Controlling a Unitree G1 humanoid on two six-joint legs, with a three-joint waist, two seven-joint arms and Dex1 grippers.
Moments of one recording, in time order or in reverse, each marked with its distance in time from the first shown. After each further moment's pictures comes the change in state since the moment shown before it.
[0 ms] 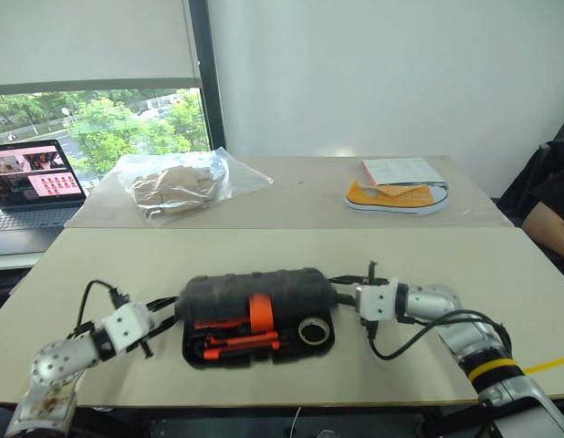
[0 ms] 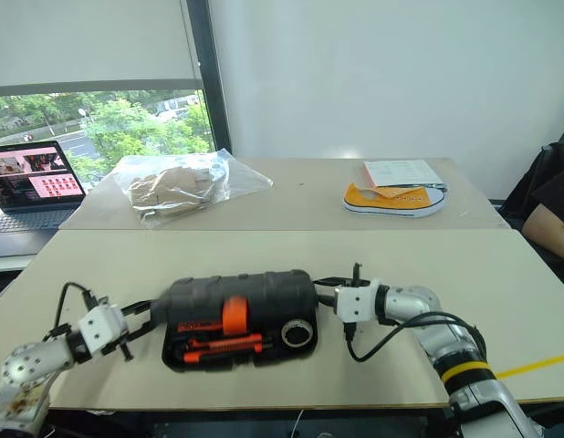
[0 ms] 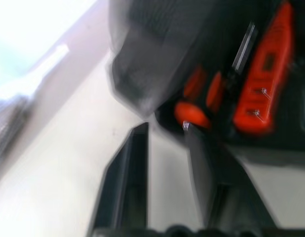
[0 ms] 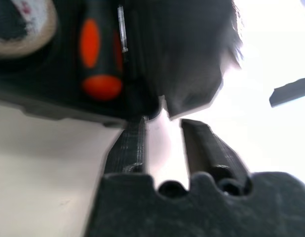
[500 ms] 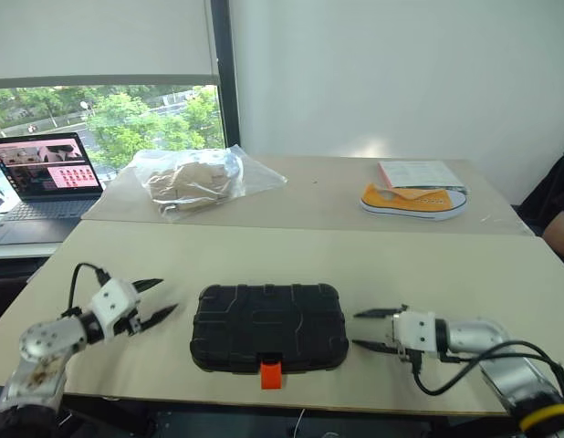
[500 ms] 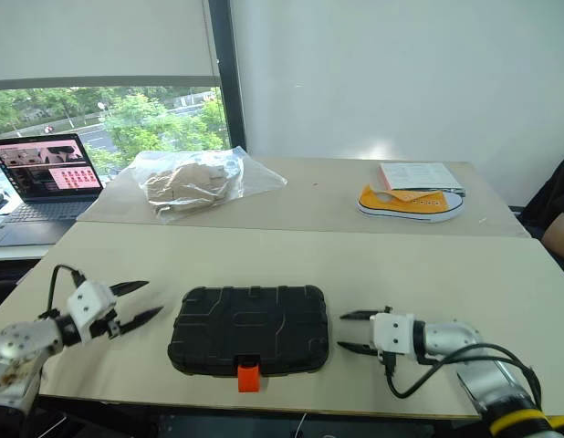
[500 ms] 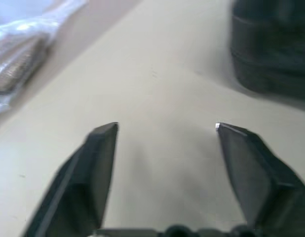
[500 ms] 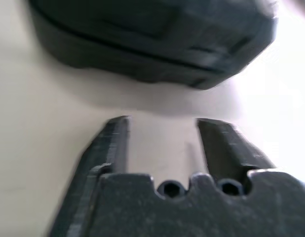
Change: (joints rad) left arm -0.208 0.046 -0.005 0.081 -0.100 0.291 0.004; right arm 0.348 -0.189 -0.071 -0.348 0.366 0.320 0.209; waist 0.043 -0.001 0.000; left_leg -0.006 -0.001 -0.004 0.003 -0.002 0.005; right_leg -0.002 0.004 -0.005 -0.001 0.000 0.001
